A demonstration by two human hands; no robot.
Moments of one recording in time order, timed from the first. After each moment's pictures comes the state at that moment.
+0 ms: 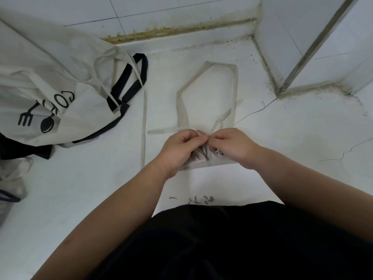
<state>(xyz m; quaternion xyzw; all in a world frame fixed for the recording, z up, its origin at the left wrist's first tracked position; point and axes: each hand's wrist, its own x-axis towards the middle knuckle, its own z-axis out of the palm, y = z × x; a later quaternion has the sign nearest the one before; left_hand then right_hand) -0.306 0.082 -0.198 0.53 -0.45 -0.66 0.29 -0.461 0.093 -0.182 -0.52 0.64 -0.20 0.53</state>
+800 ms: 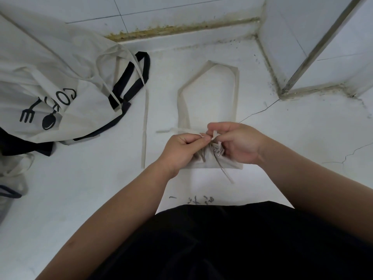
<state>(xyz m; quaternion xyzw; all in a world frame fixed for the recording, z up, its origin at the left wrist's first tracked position) -0.311 0.086 -0.198 0.55 -0.45 -0.64 0.30 -0.470 0.084 -0.175 -0.26 0.53 -0.31 0.74</state>
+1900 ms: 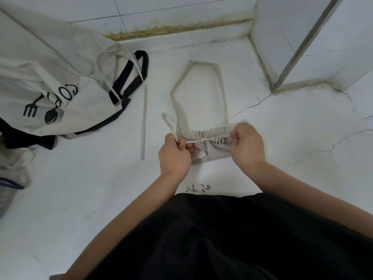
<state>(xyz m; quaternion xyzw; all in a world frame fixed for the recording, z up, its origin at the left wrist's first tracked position) -0.311 0.124 -0.208 0.70 -0.45 -0.45 0.32 -0.479 0.129 -0.210 -0.56 0.75 -0.26 0.22</state>
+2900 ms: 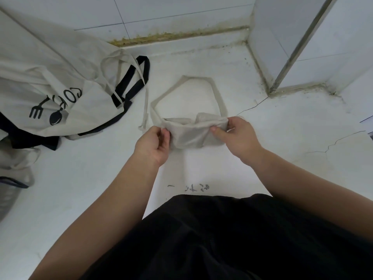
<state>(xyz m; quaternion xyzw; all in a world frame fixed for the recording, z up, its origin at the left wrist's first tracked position) -0.280 0.087 -0.164 0.58 0.08 -0.64 0.49 -0.471 0.114 -0.186 -0.46 0.69 -0.37 0.41</state>
